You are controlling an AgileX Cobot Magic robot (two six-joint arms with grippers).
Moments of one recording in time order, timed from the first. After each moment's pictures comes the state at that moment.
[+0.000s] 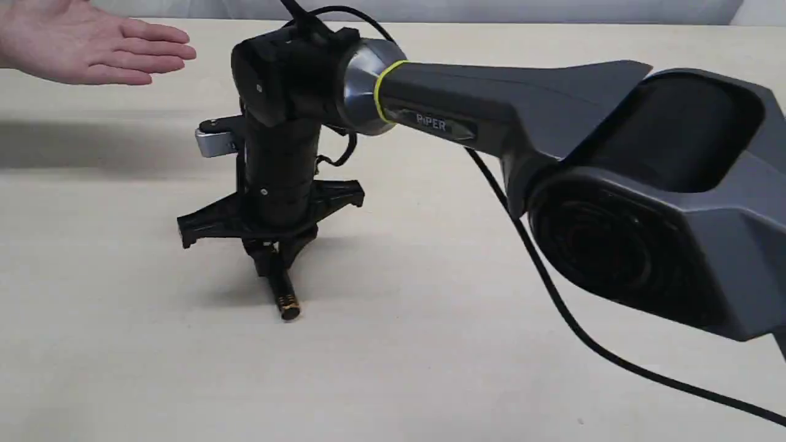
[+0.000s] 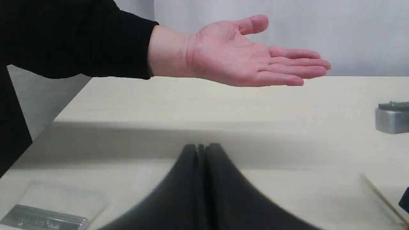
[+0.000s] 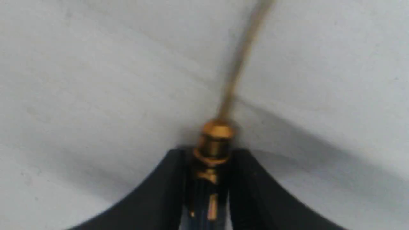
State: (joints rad) left arm 0.07 0.00 0.00 0.07 0.26 -0.07; right arm 0.80 2.44 -2.00 0.16 1.13 0.35
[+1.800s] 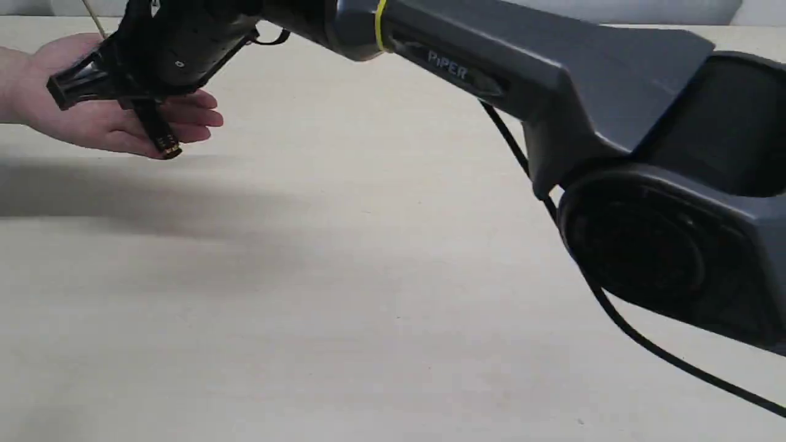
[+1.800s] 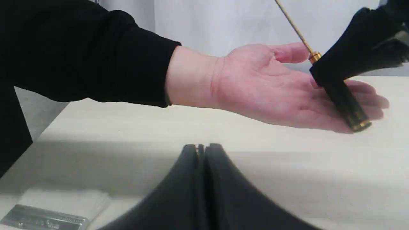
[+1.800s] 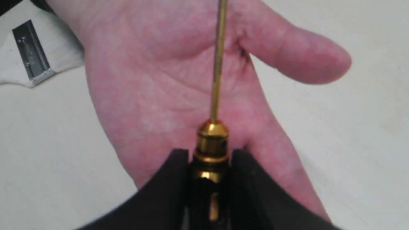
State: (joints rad) left arm 0.07 0.00 0.00 0.07 0.26 -0.07; right arm 0.83 2.36 -2.21 0.17 0.76 0.02
